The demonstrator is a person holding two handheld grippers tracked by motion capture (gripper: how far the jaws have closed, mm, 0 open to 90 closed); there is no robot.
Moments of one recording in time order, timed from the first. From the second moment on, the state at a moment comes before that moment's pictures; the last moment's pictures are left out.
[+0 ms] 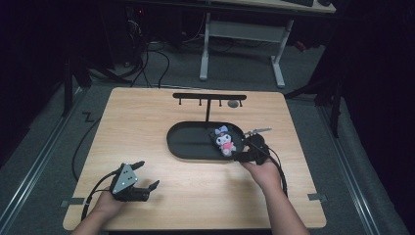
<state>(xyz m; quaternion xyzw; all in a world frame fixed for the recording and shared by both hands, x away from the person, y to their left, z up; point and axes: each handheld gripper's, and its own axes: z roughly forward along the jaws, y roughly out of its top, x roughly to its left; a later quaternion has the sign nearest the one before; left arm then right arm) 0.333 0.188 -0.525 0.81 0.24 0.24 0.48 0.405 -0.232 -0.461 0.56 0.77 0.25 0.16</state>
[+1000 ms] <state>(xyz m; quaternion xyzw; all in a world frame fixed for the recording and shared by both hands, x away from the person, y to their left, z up) 0.334 0.188 -0.525 0.81 0.25 0.24 0.48 0.304 -0.259 -0.503 0.55 0.72 0.34 0.25</state>
